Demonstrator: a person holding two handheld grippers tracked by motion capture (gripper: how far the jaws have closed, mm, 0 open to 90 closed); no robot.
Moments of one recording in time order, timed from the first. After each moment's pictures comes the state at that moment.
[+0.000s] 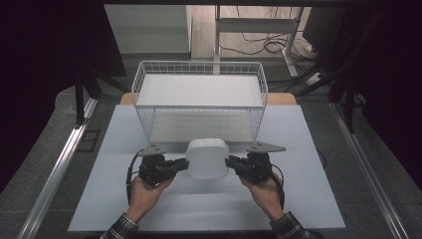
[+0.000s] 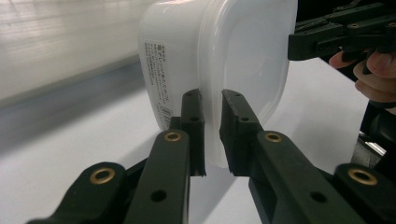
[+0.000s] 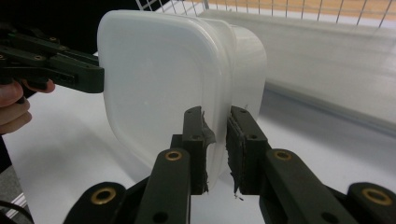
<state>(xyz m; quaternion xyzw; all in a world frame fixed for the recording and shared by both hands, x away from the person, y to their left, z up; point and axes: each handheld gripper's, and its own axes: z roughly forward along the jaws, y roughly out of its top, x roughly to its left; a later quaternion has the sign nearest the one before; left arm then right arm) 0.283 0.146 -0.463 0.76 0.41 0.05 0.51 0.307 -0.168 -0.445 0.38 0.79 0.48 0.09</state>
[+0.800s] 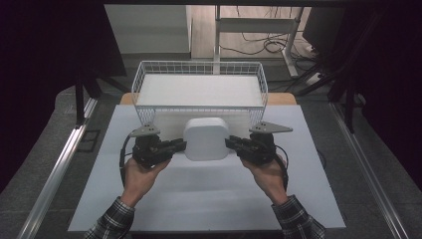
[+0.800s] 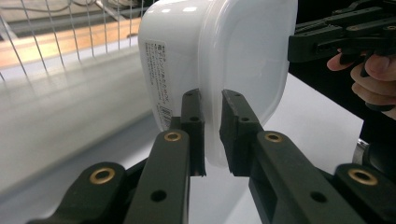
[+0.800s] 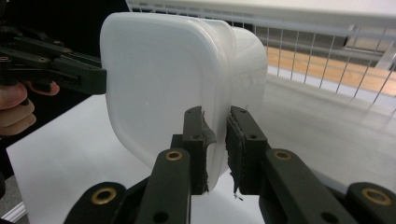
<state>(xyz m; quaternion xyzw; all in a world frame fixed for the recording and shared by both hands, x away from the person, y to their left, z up) 0.299 0.154 -0.401 0.75 0.39 0.09 0.53 0.324 -0.162 -0.385 0.35 0.78 0.51 0.12</state>
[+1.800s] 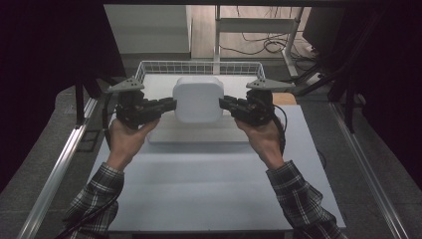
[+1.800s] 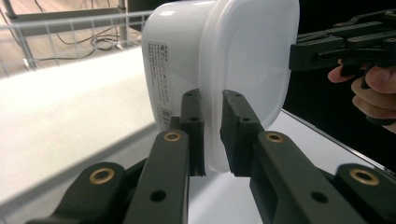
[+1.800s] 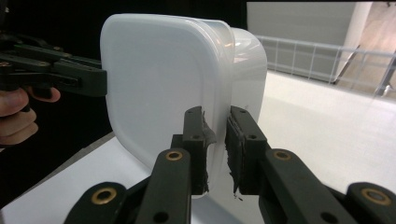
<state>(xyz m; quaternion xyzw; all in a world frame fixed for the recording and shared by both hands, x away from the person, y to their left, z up) 0.335 0.179 -0.310 0.73 0.38 0.14 0.55 0.363 -0.135 -0.296 0.33 0.76 0.55 0.15</state>
